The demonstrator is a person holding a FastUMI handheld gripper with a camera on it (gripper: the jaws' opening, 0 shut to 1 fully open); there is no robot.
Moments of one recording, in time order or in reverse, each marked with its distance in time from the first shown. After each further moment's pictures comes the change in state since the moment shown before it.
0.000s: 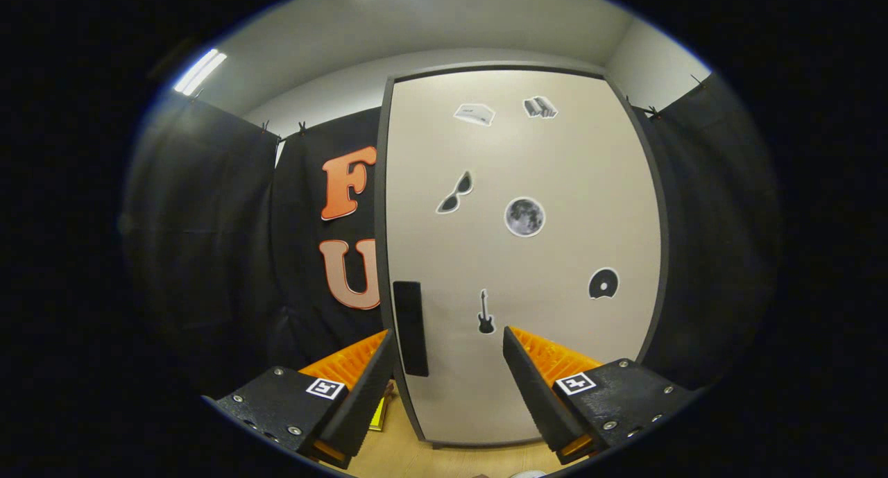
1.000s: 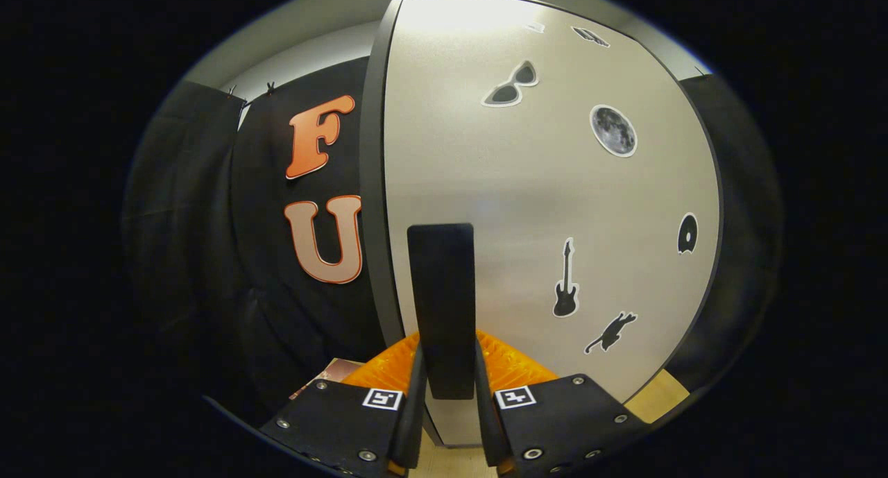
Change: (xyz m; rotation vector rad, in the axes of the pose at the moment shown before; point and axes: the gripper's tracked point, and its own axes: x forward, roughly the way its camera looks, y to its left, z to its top) arm 0.094 0.029 -0.050 0.013 0.144 -0.127
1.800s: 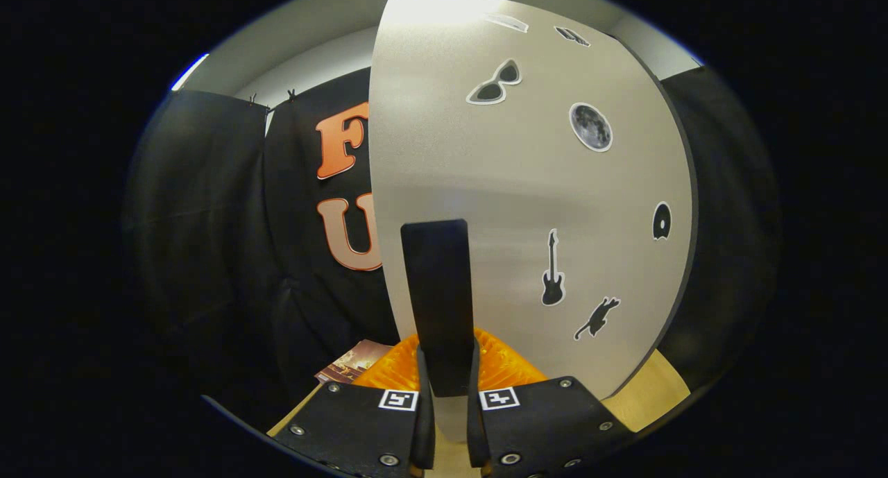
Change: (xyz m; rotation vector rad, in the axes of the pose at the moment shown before) arm -0.051 -0.002 0.008 0.013 0.021 0.118
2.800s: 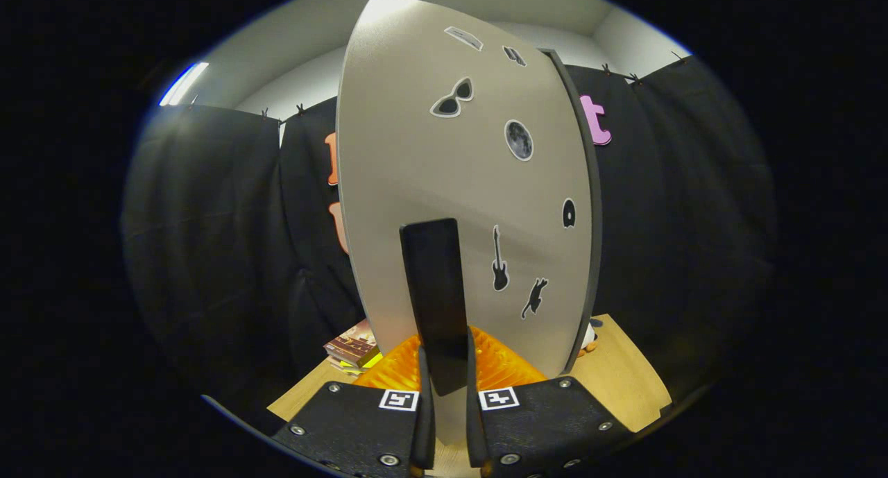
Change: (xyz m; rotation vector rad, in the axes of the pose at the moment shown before) arm -0.083 -0.058 -0.008 0.011 -0.015 0.024
